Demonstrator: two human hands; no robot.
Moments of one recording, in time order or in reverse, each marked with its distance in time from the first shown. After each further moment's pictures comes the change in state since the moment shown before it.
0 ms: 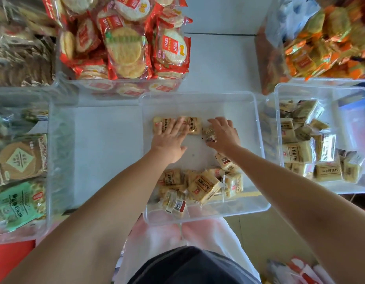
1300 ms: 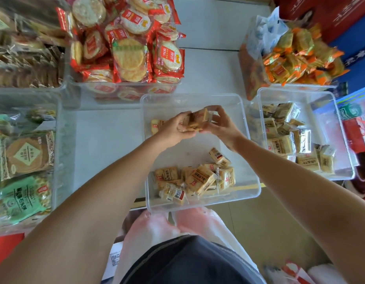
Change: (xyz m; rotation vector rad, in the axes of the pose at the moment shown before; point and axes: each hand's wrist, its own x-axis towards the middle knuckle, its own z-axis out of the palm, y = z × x) left_hand -0.021 0.004 -0.032 -1.311 0.219 0.119; right_hand -0.040 -0.025 -0.054 1.137 -0.028 -0.043
